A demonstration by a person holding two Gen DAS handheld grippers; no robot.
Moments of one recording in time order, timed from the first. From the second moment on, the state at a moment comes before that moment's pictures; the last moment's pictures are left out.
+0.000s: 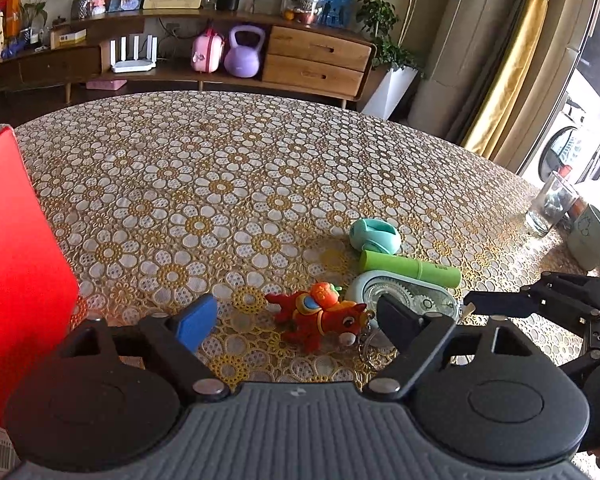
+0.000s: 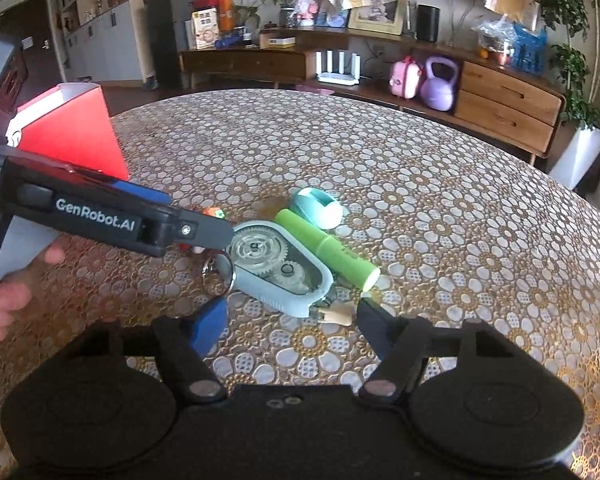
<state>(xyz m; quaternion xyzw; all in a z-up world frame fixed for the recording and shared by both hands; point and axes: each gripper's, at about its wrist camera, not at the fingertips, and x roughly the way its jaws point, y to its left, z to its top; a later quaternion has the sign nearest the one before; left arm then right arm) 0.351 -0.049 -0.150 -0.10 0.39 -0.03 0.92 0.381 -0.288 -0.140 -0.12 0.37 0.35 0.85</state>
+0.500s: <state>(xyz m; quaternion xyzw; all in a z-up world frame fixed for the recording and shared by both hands) 0.349 -0.042 -0.150 -0.11 0.38 -0.06 0.92 0.382 -0.281 -0.141 -0.14 0.36 0.36 0.85</state>
